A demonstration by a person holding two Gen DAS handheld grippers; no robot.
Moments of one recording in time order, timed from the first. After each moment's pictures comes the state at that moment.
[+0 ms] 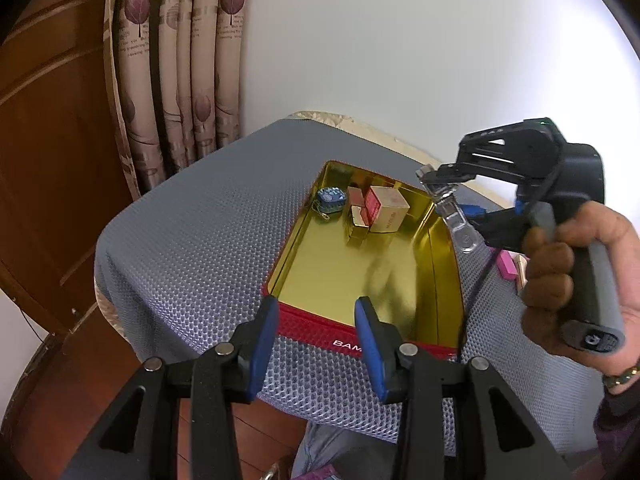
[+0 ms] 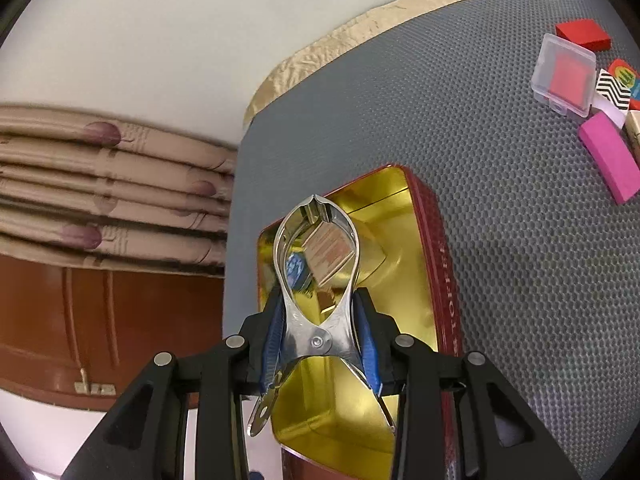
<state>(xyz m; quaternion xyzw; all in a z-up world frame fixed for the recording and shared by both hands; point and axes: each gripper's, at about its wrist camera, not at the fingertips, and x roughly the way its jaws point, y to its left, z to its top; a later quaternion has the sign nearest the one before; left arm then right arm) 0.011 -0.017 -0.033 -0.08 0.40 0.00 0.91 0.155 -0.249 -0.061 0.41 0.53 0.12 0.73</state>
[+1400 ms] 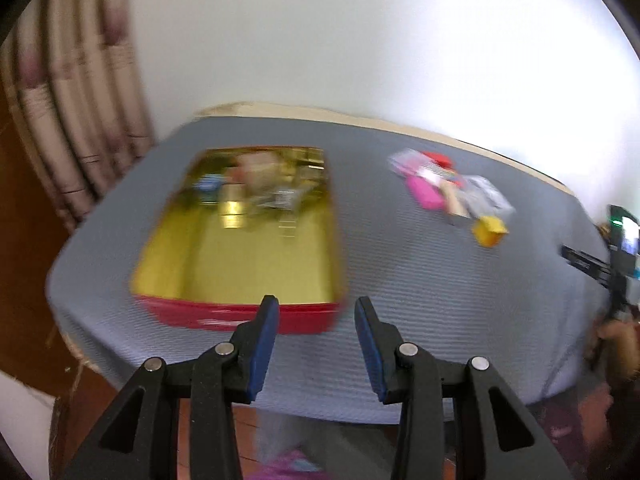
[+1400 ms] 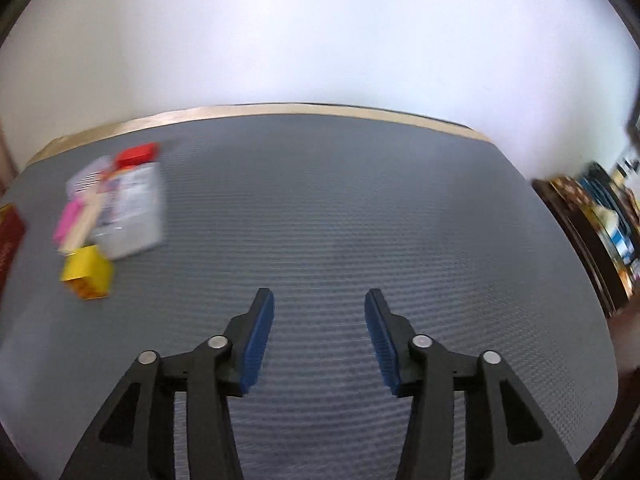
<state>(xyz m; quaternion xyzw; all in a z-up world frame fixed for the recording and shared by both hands) 0.001 -0.135 -0.041 0.04 0.43 -0.14 0.89 -0.052 -0.559 -0.100 0.09 0.43 -0.24 0.87</state>
